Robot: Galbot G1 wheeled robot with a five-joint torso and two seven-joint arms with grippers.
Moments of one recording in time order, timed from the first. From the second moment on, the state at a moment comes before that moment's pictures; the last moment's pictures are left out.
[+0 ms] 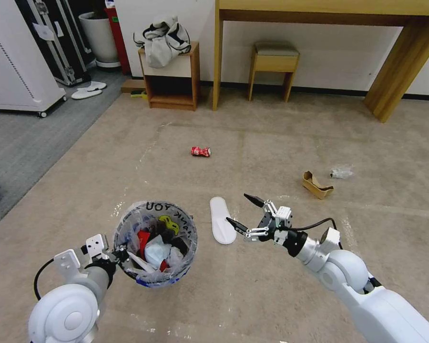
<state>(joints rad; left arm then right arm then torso) 1.52 -1.15 -0.60 -2.30 -1.12 0.63 -0.73 -1.16 0.90 0.23 1.86 0.73 0.14 -0.60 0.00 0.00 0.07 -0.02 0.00</state>
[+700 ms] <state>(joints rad) 1.52 -1.15 -0.60 -2.30 -1.10 0.62 -0.73 -1.16 0.91 0.22 1.86 0.73 0.17 -0.59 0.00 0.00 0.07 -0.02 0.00</state>
